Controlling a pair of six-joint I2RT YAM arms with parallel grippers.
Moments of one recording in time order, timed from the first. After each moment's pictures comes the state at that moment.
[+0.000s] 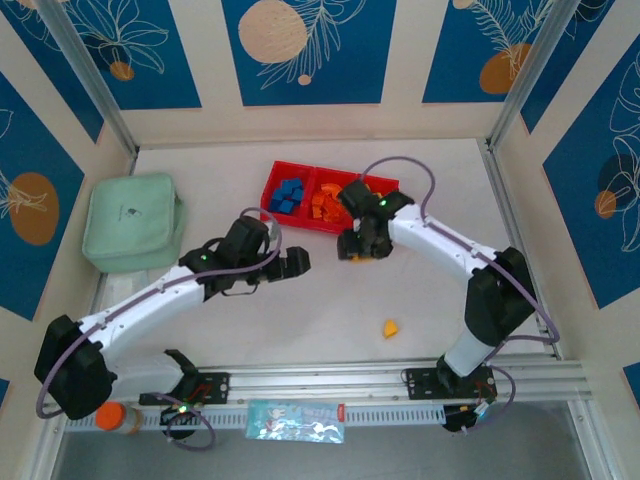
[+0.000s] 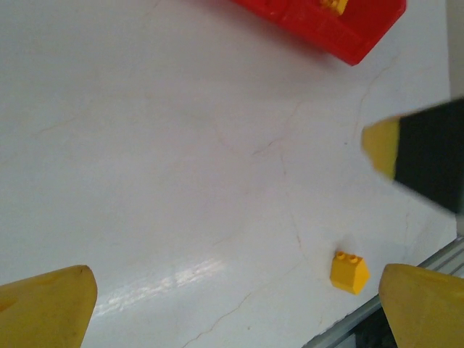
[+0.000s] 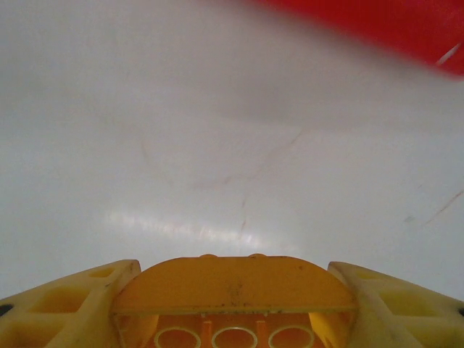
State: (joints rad) left arm -0.71 1.21 0.88 -0.49 0.19 -0.80; right arm 0.61 1.64 1.36 -1.03 0.04 0.50
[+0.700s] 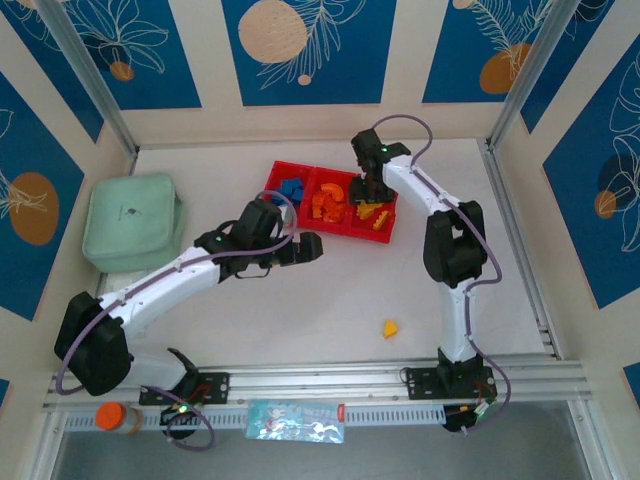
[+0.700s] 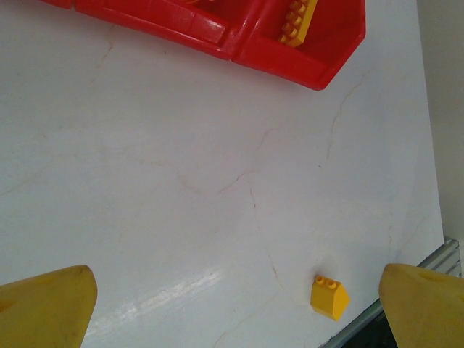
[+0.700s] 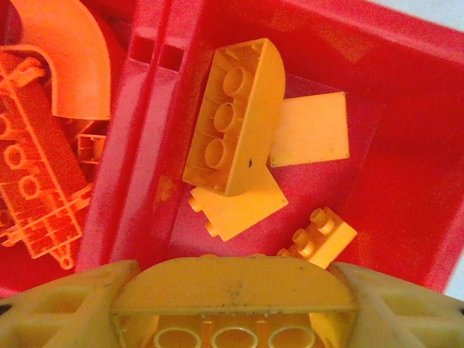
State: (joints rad) left arm -0.69 1.35 1.01 -0.46 0.21 -0.75; right arm 0.38 2.13 1.88 -1.02 0.10 0.28
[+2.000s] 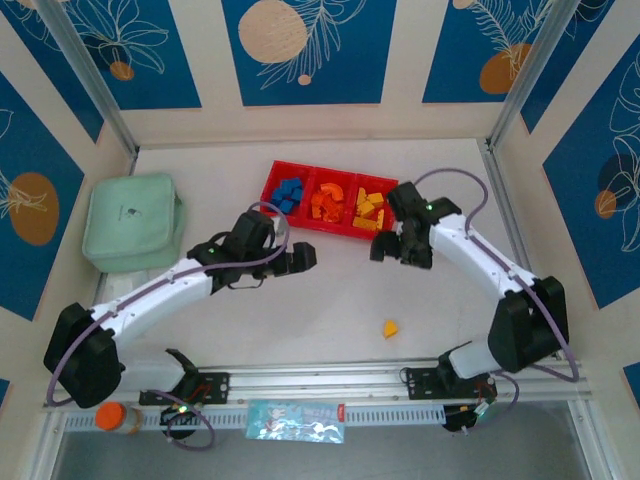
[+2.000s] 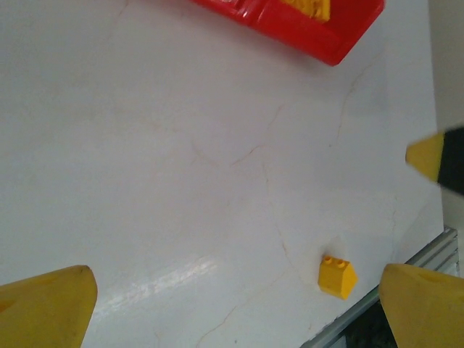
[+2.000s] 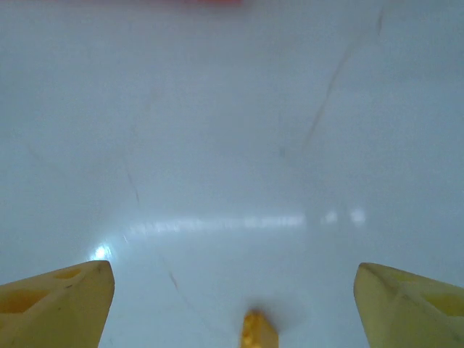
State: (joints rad) left arm -0.71 1.27 0.89 -0.43 0.24 -0.78; right arm 0.42 1.40 1.10 -1.08 -0.03 0.57
